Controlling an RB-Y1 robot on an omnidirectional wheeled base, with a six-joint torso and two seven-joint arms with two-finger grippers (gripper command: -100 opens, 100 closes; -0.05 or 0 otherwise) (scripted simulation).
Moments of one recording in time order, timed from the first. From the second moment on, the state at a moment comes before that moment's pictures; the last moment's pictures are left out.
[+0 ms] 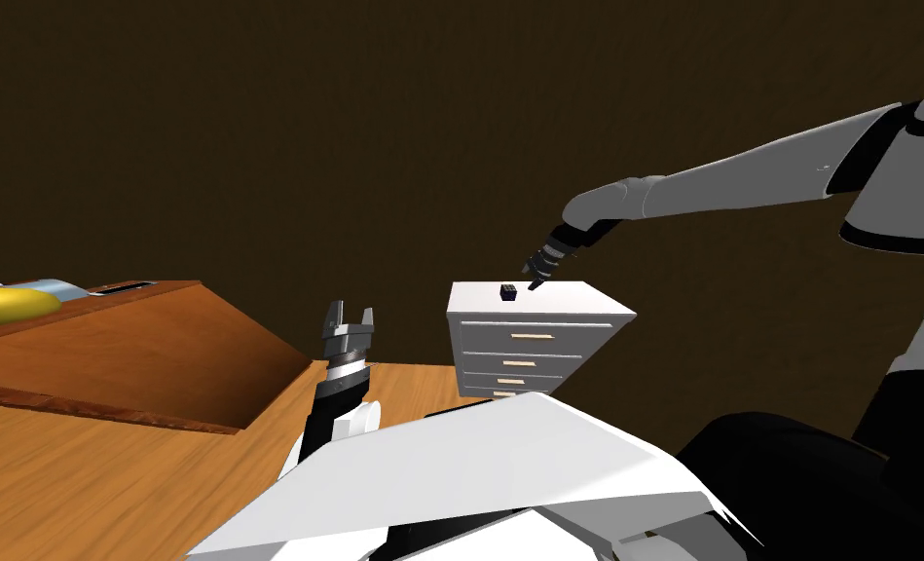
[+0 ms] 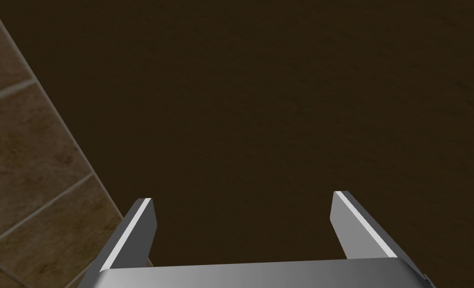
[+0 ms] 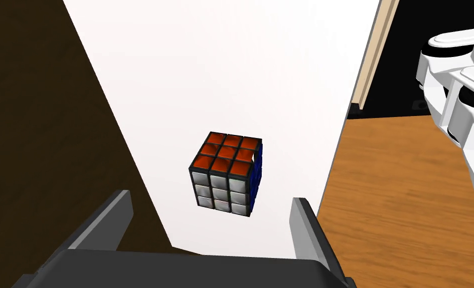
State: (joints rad) left arm 0.50 -0.03 -0.06 -2.22 -0.07 -0.44 0.17; right arm 0.77 -2.42 -0.58 -1.44 0.61 -1.02 -0.25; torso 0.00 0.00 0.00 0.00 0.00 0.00
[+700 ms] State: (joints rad) left arm 0.50 -0.03 -0.06 -2.22 -0.07 -0.44 0.17; right arm 0.89 -2.61 -0.63 -1.35 0.62 -1.04 -0.26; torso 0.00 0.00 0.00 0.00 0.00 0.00
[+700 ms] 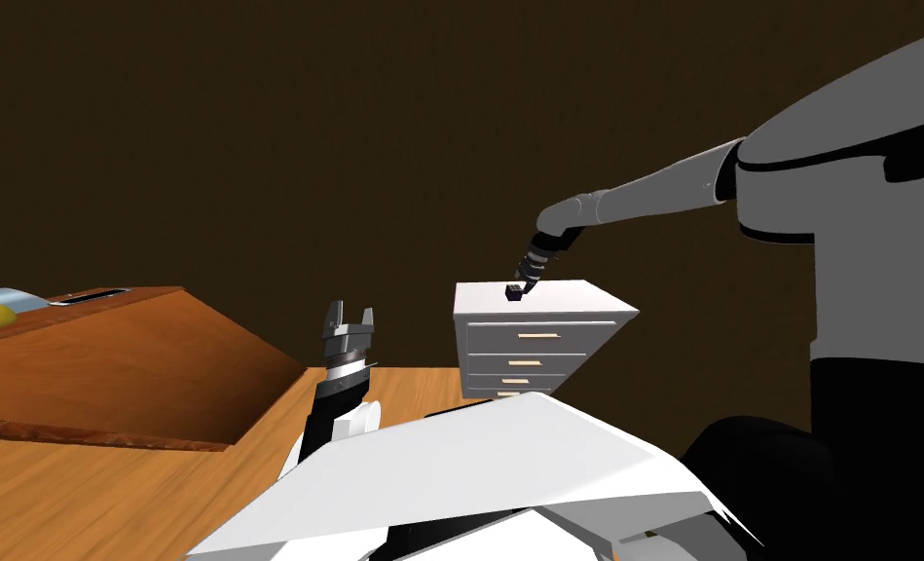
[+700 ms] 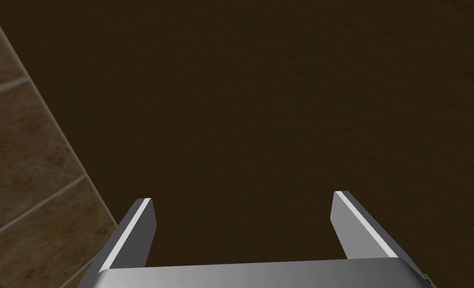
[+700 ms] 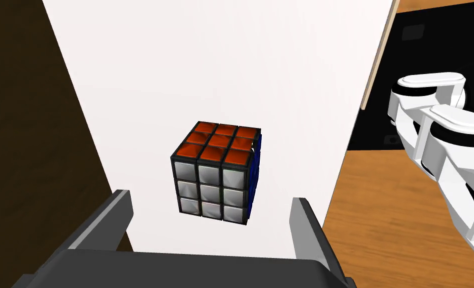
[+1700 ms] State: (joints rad) left arm 0.50 -0.03 -0.06 -2.22 -0.07 -0.44 0.17; right arm 1.01 -2.67 -0.64 -1.33 0.63 -0.99 -0.24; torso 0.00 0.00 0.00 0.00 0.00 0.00
